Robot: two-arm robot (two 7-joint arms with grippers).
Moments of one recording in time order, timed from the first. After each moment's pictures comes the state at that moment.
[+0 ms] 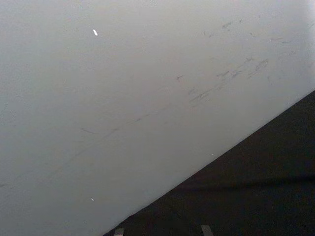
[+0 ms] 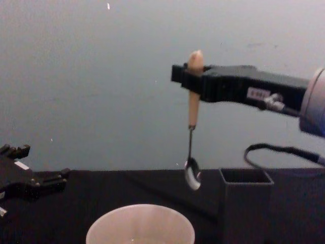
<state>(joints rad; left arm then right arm) -0.20 0.60 0.45 -1.41 -0.25 -0.12 0.03 0.27 0.36 -0.44 -1.72 0.42 0.13 0.37</state>
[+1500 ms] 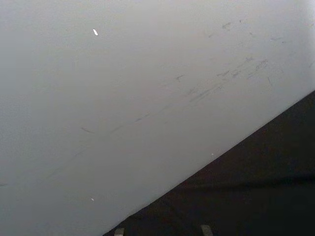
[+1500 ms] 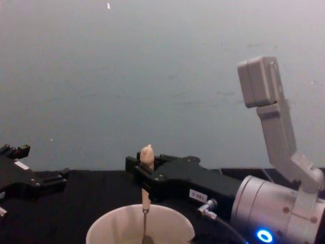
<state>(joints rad) -0.20 0.60 0.45 -1.41 -0.25 -0.12 0.03 0.33 0.20 -0.54 -1.27 0.37 -0.13 0.50</state>
